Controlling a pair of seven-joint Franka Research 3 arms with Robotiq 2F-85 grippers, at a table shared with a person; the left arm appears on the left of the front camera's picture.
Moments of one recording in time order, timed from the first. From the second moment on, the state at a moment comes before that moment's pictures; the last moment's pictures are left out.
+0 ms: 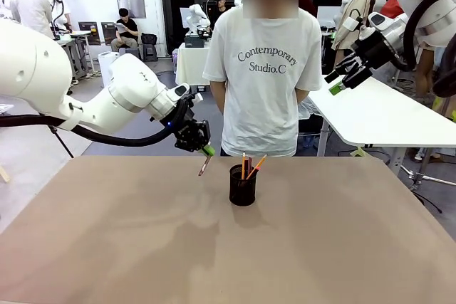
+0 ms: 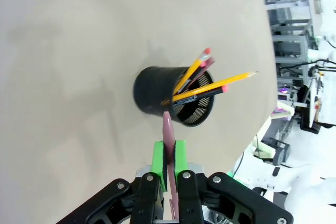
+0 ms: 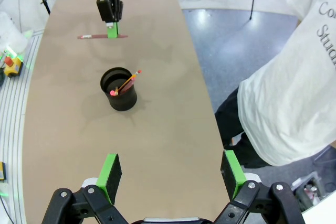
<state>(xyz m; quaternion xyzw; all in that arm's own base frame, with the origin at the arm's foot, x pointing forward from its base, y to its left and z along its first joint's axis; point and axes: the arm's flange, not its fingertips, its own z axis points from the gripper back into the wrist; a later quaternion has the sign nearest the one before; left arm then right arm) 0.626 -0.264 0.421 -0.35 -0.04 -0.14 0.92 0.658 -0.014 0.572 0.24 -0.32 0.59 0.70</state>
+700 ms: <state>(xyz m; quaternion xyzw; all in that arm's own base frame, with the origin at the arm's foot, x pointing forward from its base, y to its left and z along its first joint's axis) 0.660 -0.247 0.465 -0.56 -0.27 -0.30 0.73 0.658 -0.014 0.572 0.24 -0.32 0.59 0.70</state>
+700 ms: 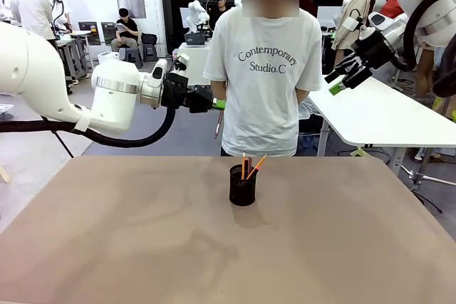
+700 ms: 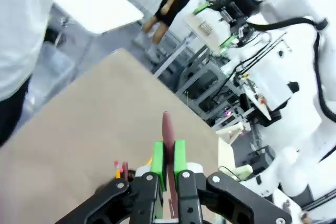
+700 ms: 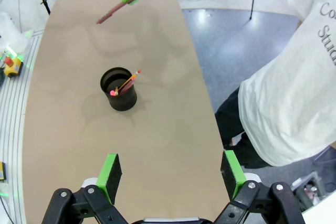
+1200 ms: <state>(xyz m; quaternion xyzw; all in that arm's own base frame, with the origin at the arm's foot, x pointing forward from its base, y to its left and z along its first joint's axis) 0.655 -0.253 0.457 -0.58 -0.34 -0.34 0.65 0.658 -0.014 0.572 0.24 -0.32 0.59 0.70</state>
